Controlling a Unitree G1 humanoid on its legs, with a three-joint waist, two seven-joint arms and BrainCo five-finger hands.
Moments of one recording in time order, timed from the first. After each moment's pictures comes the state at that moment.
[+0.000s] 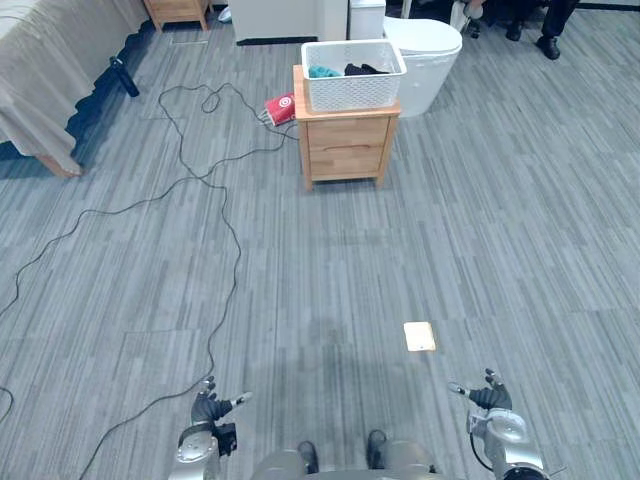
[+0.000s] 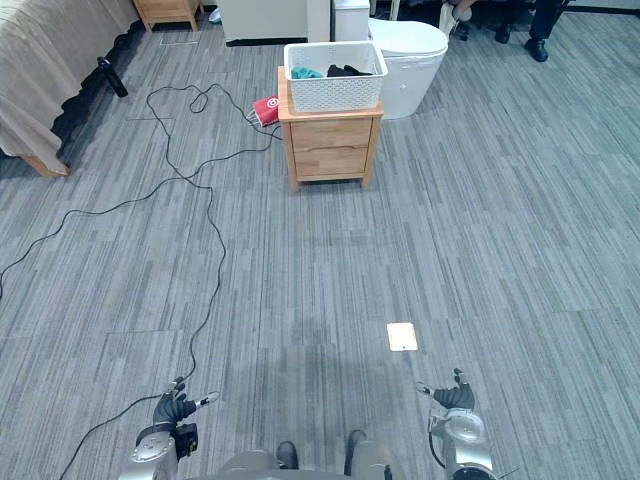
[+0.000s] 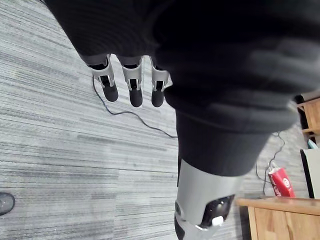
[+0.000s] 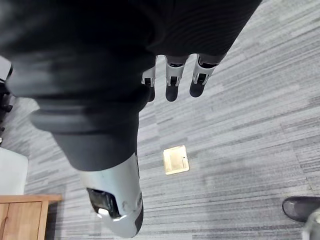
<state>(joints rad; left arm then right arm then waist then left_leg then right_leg) 0.15 0.15 0.12 0.69 -0.11 -0.03 0.16 0.00 -0.16 -0.26 0.81 0.00 0.02 -0.18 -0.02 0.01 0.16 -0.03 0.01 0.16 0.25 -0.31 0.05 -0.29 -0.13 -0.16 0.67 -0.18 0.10</state>
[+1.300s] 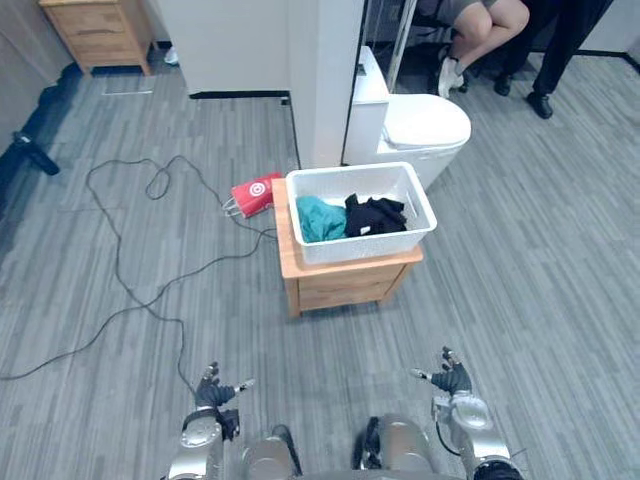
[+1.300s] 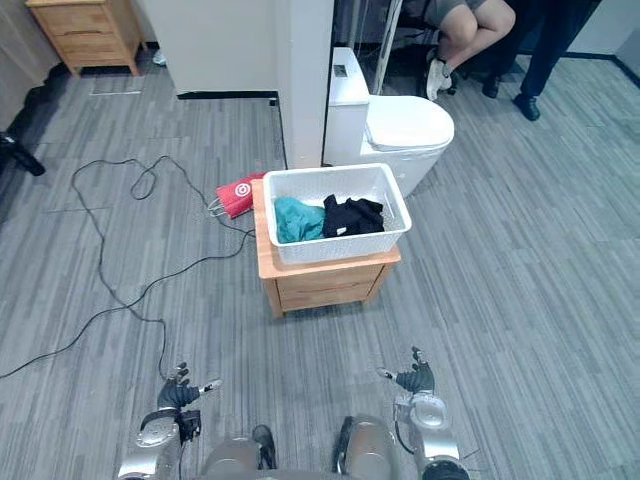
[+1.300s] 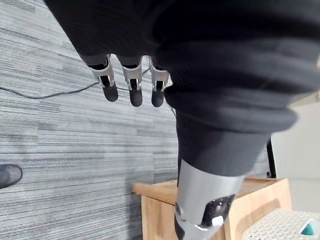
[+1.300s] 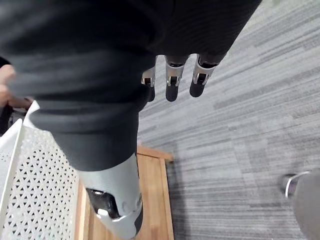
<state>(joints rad) 0.08 0.16 0.09 0.72 -0.11 -0.03 0.18 -0.01 -0.09 -0.12 0.73 -0.01 0.01 -0.17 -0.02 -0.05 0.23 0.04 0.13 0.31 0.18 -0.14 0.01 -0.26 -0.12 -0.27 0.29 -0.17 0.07</state>
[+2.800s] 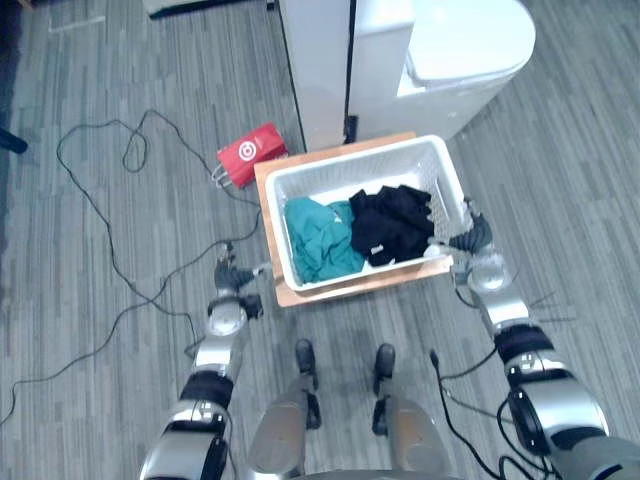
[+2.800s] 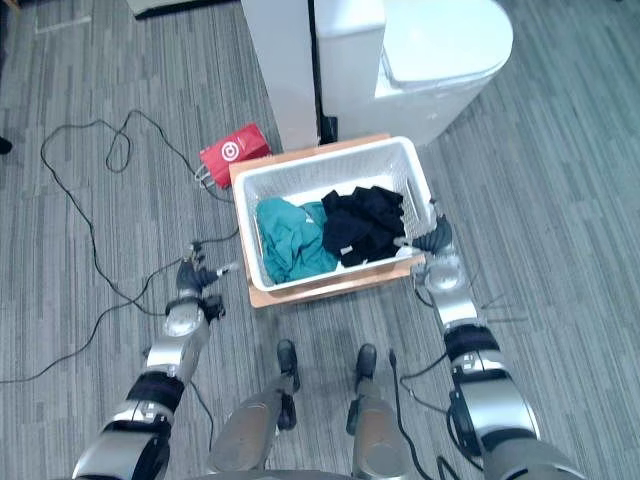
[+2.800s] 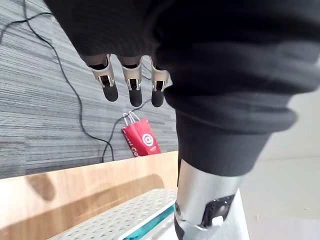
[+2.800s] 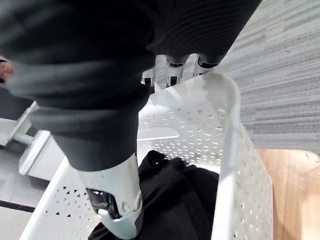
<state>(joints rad) -0.46 0.18 0.00 0.62 -0.18 -0.06 0.35 -0.71 -0.38 0.06 0.81 -0.08 0.03 -0.26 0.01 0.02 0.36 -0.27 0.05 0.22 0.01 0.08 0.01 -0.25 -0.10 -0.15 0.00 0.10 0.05</state>
